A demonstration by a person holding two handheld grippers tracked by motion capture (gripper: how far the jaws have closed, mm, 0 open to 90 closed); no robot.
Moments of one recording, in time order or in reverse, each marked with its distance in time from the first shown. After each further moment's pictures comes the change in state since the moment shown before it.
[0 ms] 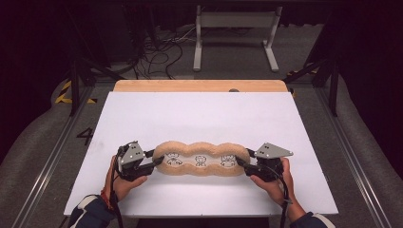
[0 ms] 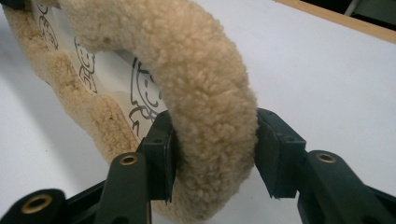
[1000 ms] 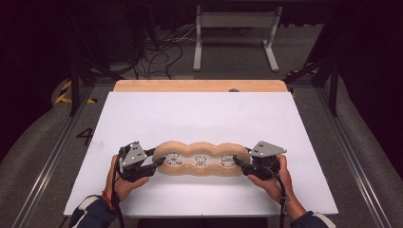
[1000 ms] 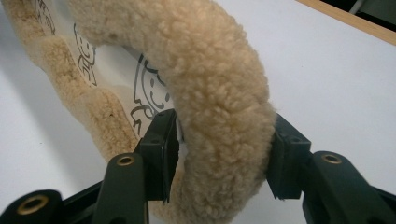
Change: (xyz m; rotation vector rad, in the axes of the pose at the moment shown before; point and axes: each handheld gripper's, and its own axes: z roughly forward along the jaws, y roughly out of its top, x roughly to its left) left arm -0.006 0.004 -0.001 -0.006 0.028 0.035; right arm 0.004 0.009 0.007 0.056 -0.004 -0.064
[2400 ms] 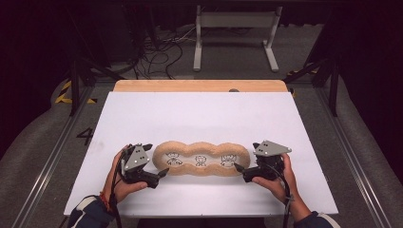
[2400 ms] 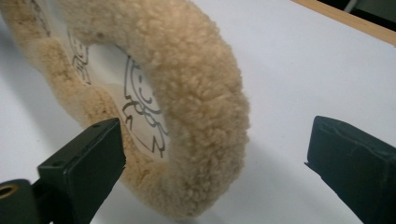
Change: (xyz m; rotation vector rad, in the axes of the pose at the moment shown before) left arm -0.008 0.004 -0.001 -0.002 -0.014 0.068; right arm -0.007 -0.001 -0.006 0.004 -0.015 0.023
